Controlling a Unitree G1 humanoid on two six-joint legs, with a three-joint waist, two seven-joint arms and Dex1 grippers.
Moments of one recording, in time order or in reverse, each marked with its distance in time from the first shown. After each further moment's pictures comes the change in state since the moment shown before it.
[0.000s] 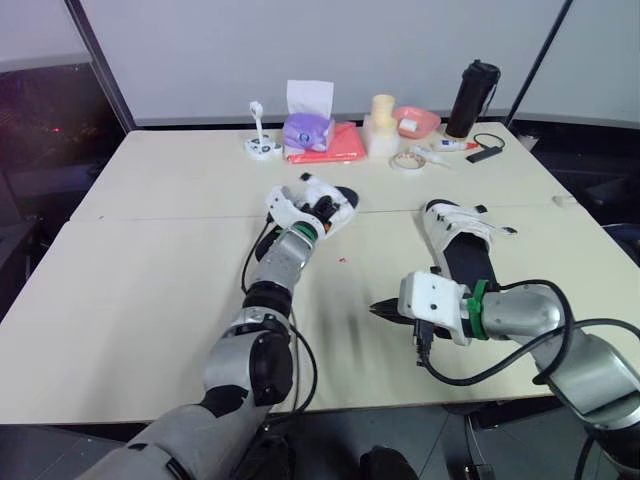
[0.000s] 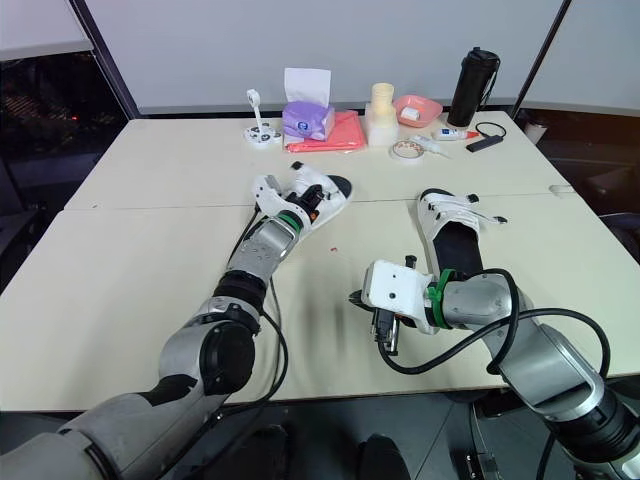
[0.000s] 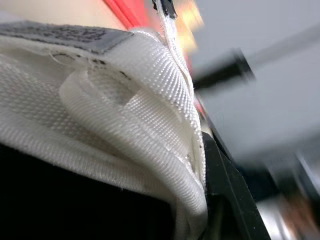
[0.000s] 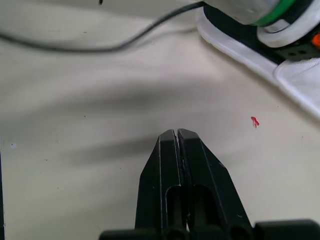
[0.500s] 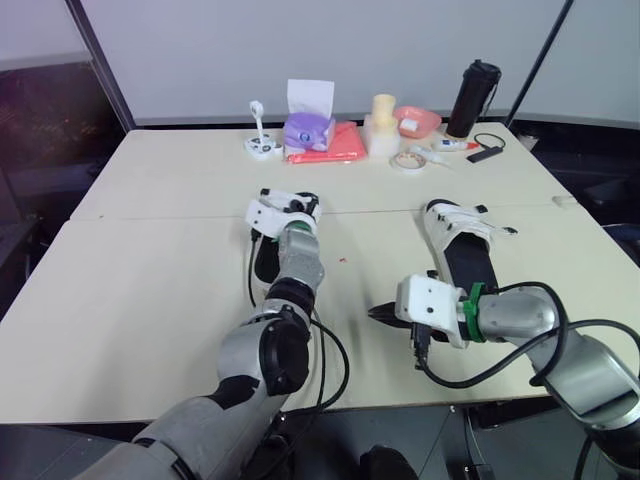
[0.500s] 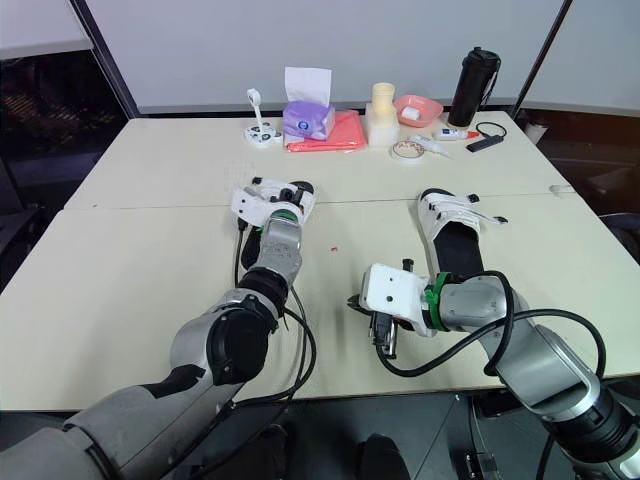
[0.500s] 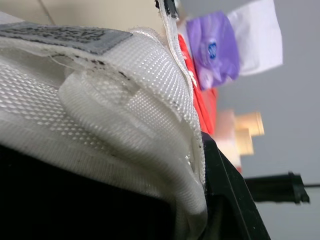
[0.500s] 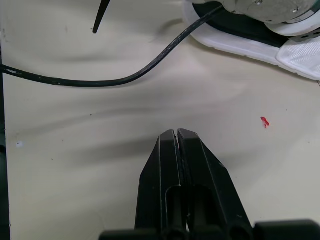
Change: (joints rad) left arm -0.086 -0.053 0.096 0.181 -0.071 -0.440 0.203; right arm -0.001 -0.002 0.022 0.002 0.000 0.000 0.007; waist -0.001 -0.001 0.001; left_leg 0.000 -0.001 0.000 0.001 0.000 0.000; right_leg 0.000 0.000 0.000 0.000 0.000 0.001
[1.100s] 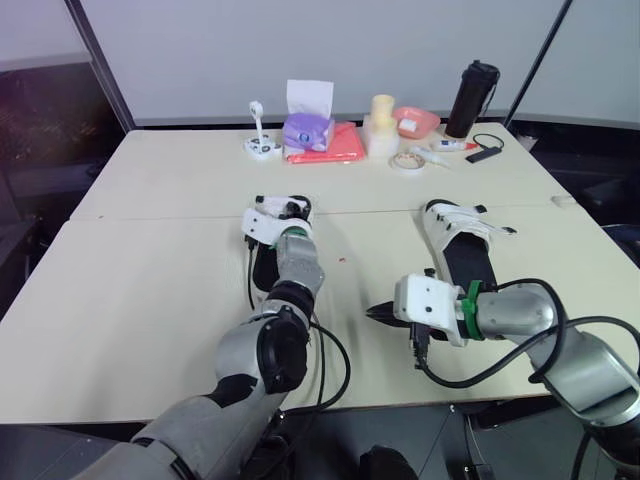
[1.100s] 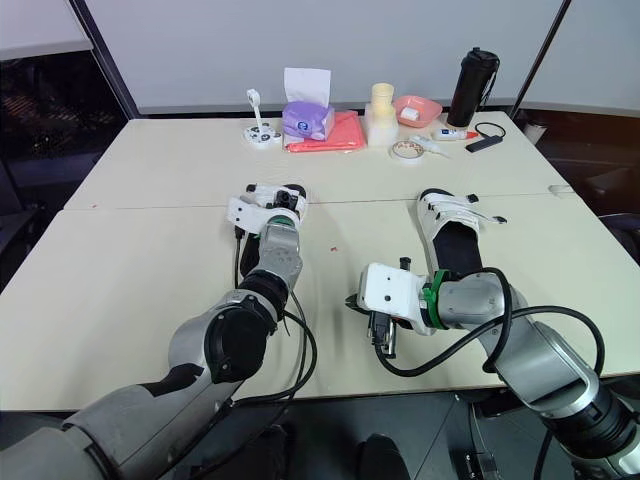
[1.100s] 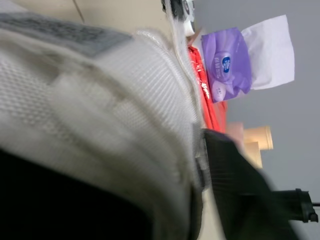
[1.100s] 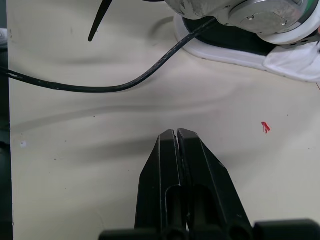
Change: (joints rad) left arm -0.001 0.020 0.021 0.063 -0.030 -0.049 -0.030; right arm -0.024 -0.001 0.013 0.000 0.000 0.000 0.012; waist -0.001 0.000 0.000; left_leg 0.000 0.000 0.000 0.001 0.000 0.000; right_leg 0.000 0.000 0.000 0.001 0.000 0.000
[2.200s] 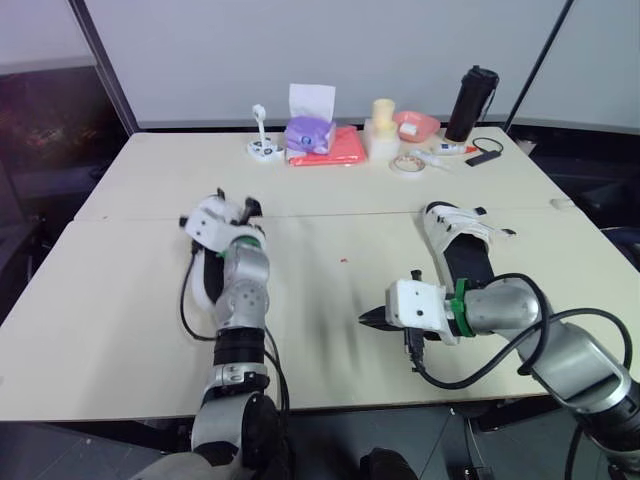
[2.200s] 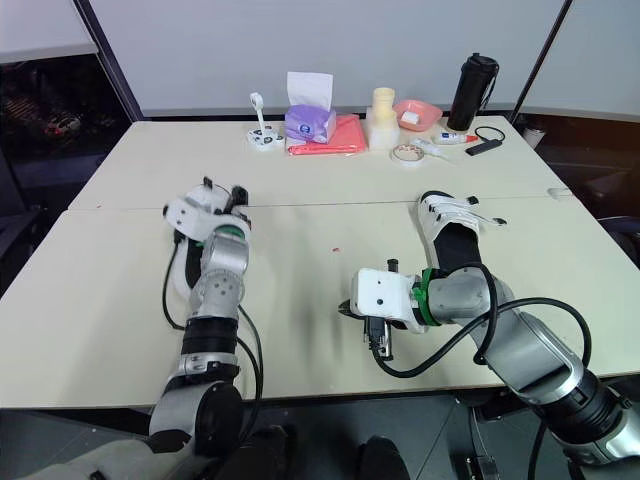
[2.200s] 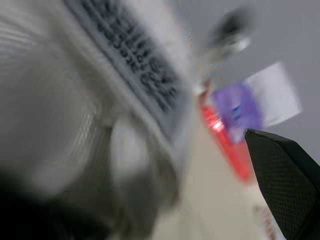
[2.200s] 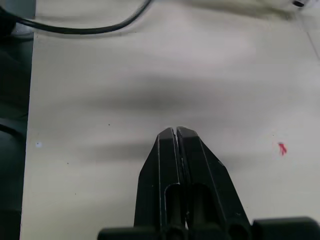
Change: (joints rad) left arm 0.483 0.048 -0.335 -0.869 -0.024 0.465 0.315; right arm -0.058 0.006 0.073 0.090 -0.012 -0.096 0.070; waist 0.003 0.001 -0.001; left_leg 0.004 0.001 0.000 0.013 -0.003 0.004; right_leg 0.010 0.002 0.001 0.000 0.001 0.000
